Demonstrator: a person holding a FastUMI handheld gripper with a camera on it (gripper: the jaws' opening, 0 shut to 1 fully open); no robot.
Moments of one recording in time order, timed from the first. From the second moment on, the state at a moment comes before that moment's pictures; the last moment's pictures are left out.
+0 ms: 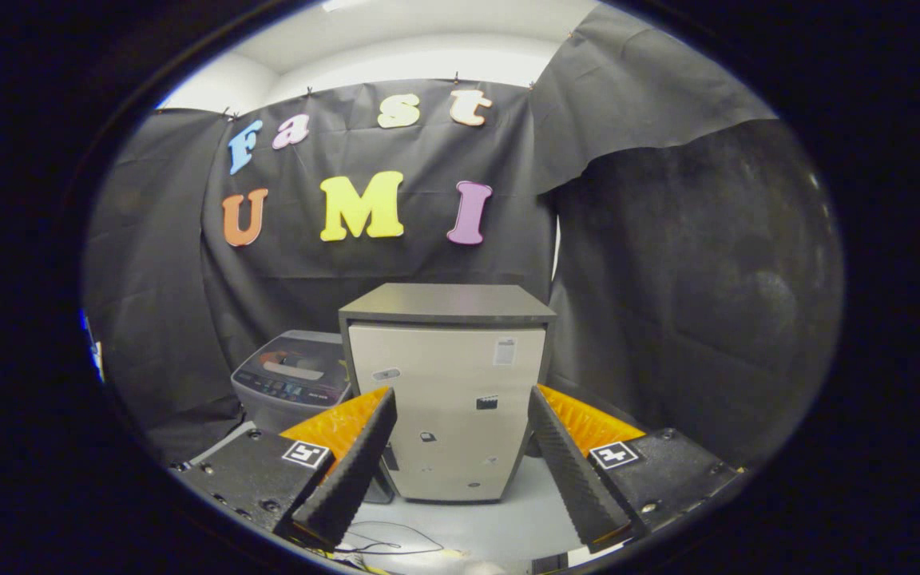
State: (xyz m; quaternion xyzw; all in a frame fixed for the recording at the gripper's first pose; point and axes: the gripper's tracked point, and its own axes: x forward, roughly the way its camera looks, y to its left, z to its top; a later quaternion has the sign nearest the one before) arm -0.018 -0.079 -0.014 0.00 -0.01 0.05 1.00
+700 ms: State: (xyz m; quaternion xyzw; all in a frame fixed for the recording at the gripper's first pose) arm -0.031 -0.093 -0.022 -0.01 -0.01 0.05 1.00
